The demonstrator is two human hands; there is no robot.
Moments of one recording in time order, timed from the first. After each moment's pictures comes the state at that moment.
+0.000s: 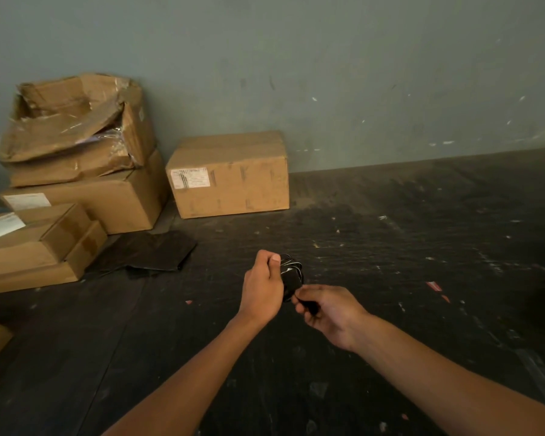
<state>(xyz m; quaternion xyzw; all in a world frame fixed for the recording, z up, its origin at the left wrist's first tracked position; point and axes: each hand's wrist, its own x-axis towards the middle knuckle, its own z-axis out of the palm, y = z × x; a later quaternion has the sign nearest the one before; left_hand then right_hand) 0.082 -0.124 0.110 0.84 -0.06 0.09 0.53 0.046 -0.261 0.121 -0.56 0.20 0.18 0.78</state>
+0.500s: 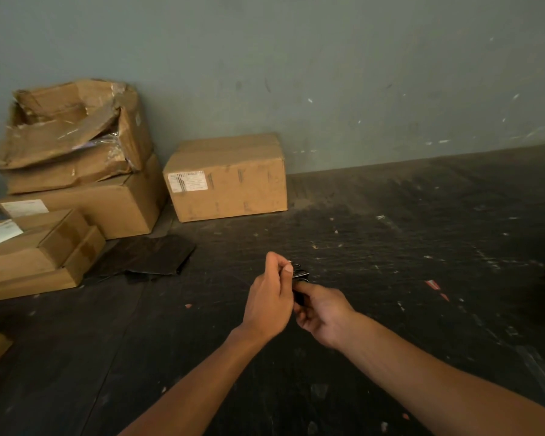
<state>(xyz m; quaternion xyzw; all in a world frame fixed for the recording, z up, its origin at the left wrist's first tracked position) 0.071 -0.129 0.103 0.85 -0.17 0.11 0.48 0.050 -0.247 0.124 -0.52 0.27 0.17 0.79</state>
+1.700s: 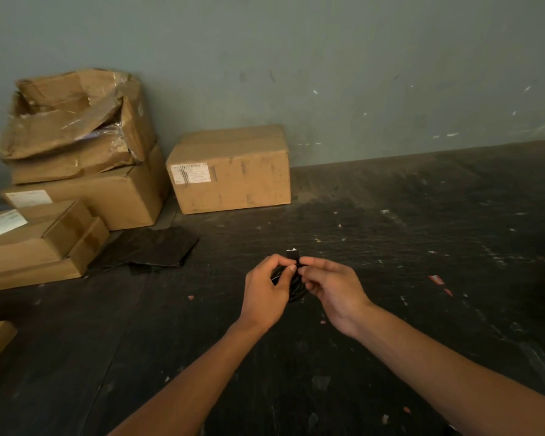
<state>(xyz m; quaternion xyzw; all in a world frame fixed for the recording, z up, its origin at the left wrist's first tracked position) 0.079 -0.120 0.090 0.83 -0.14 0.13 0.53 0.057 -0.262 0.118 -0.57 0.11 0.06 0.81</state>
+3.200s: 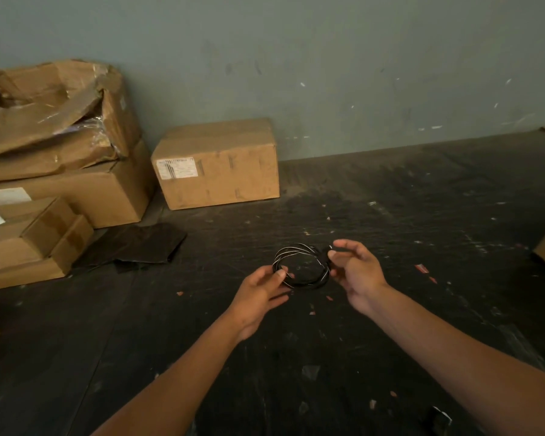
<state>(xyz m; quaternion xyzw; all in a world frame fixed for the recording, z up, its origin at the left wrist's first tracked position) 0.074 -0.119 0.079 0.62 0.04 -0.20 0.76 0.074 -0.315 0.103 -0.56 0.21 -0.02 0.80</state>
